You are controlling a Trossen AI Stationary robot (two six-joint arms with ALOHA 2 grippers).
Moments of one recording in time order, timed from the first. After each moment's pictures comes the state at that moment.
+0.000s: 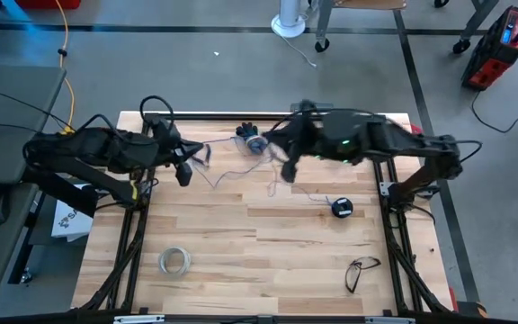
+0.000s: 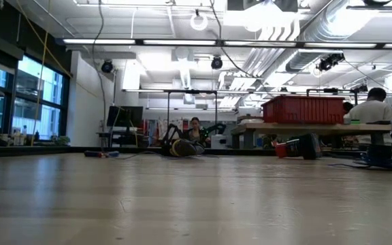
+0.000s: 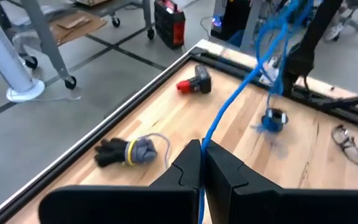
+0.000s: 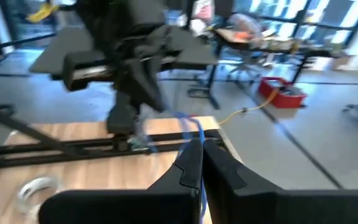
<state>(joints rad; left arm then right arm) -0.20 1.05 1.41 -0.93 -0.67 -0.45 0.09 1.56 1.88 -0.57 0.39 -0.07</state>
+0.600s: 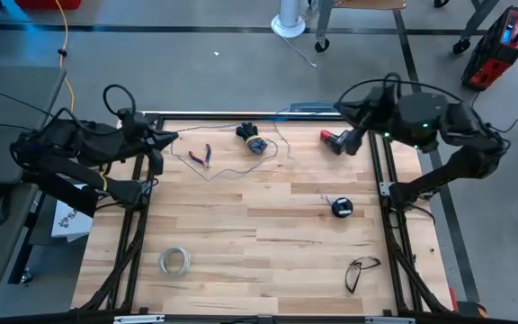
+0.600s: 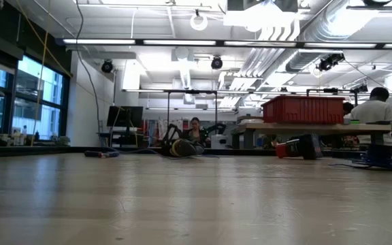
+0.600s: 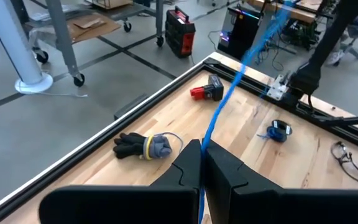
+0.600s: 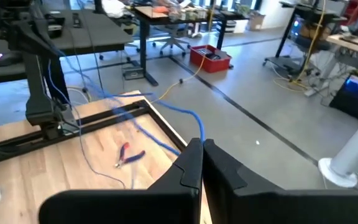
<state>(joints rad) -0.20 0.88 1.41 -1.06 -0.72 -0.52 0.09 1.26 1.88 -1.01 0.68 0.15</state>
